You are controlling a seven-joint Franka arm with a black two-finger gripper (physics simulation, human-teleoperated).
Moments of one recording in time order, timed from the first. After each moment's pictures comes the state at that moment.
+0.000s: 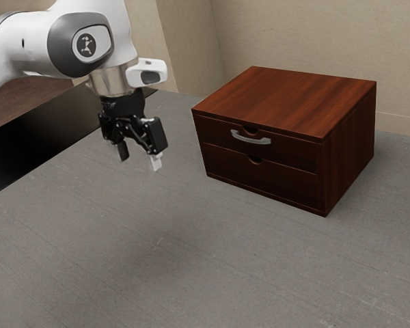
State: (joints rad) arm 0.09 0.16 0.05 -1.32 -0.02 1.39 0.11
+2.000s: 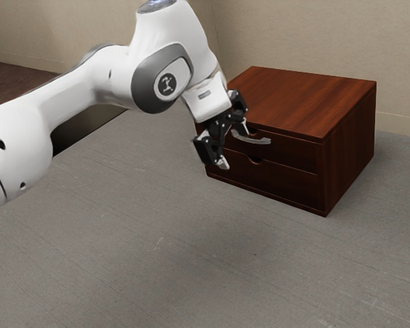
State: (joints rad) arm 0.12 0.31 -0.19 -1.30 0.02 1.87 1.40
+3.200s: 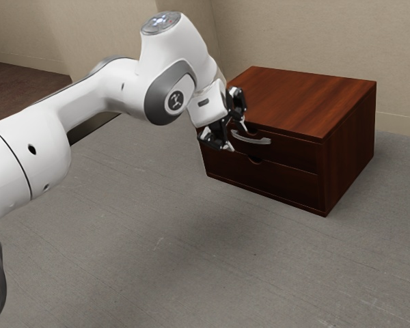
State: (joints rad) arm 0.16 0.42 -0.19 -1.25 0.12 2.09 1.57
